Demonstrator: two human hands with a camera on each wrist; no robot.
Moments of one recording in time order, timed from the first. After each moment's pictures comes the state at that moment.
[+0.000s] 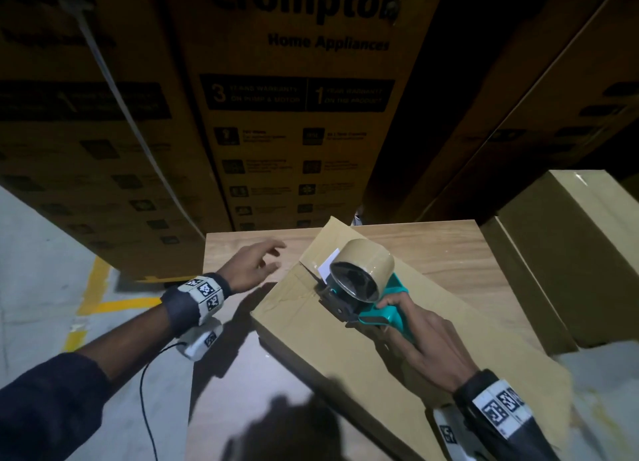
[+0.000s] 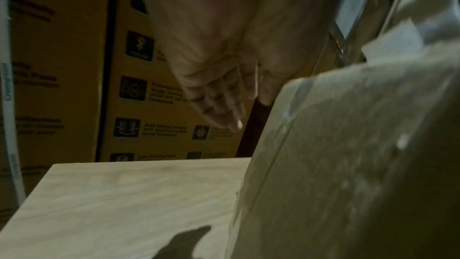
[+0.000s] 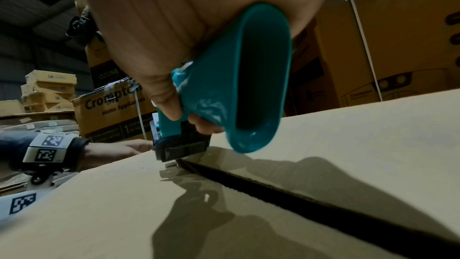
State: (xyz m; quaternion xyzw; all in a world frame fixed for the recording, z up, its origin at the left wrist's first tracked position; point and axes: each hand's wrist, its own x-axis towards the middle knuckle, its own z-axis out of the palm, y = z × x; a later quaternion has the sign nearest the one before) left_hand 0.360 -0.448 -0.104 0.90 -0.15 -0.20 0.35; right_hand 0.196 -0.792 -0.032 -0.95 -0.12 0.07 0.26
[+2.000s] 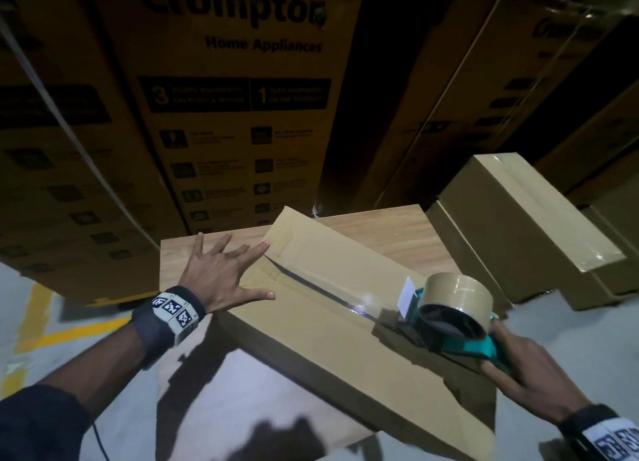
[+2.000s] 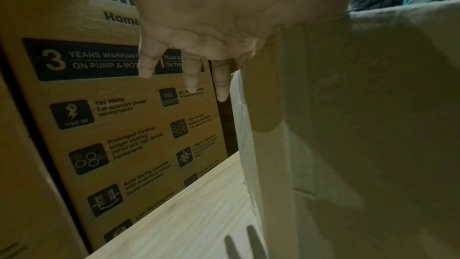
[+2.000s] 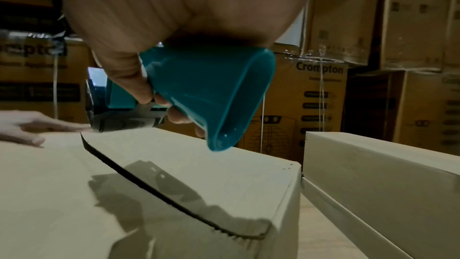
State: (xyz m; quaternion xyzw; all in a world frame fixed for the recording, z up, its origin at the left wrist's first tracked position) left_hand 0.312 -0.479 -0.081 0.96 -0.26 -0.11 -0.03; right_hand 0.049 -0.942 0.019 -0.98 0.03 0.09 0.16
